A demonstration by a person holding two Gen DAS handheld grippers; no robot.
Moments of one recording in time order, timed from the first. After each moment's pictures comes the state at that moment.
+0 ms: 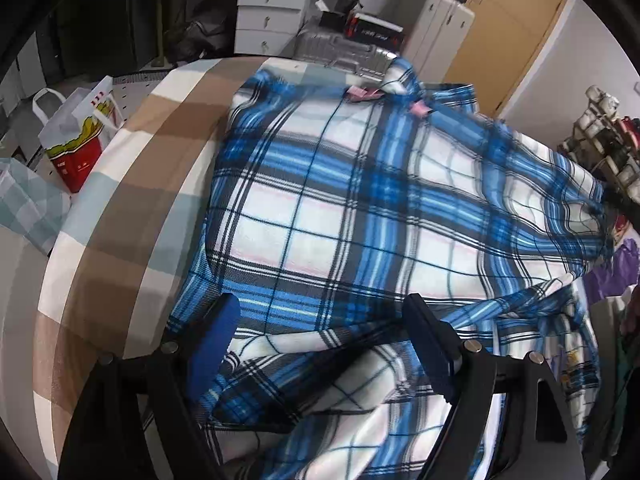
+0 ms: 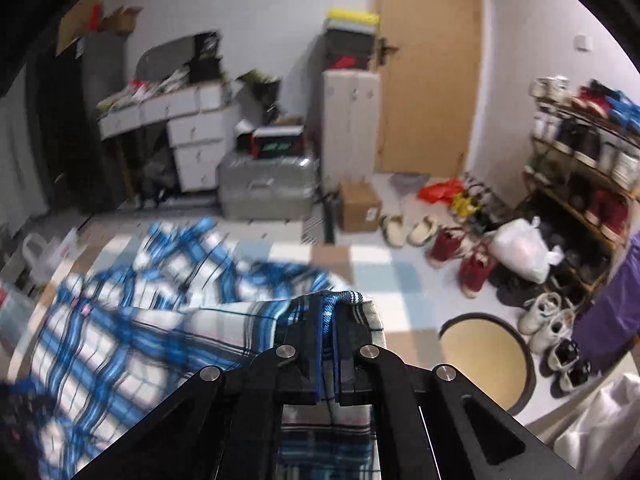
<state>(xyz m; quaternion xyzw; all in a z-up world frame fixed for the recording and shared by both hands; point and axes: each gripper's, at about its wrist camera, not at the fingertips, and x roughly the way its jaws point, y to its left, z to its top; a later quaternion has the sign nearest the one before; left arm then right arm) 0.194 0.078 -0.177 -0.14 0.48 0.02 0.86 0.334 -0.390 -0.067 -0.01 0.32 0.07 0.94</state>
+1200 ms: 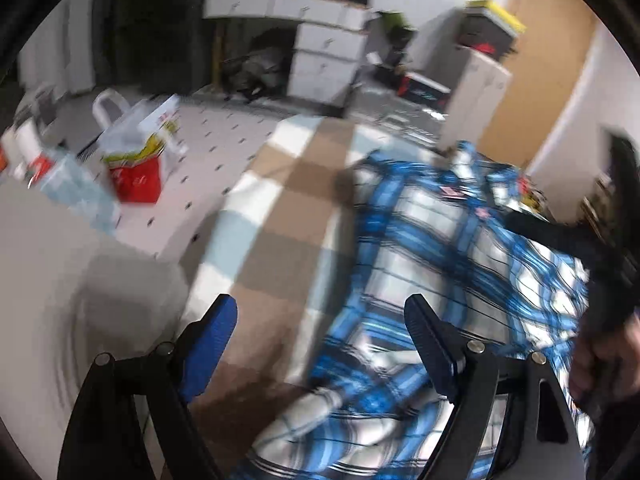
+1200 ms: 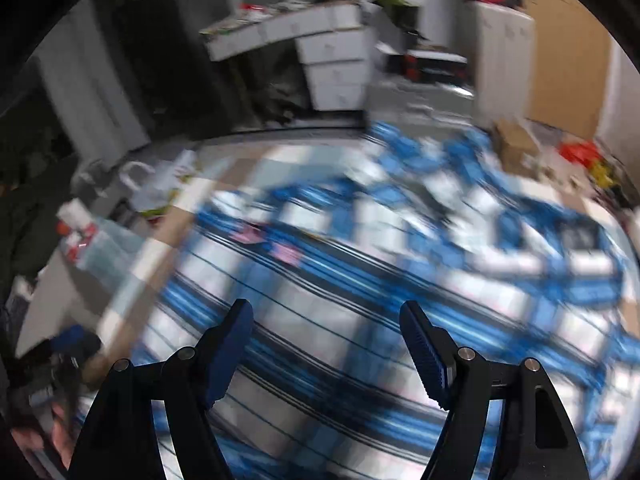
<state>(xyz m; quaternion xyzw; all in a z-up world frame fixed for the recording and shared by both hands) 0.157 0.157 -0.136 -0.15 0.40 0.08 0.90 0.303 -0.140 -0.109 -0.03 0.43 0.32 0.84</state>
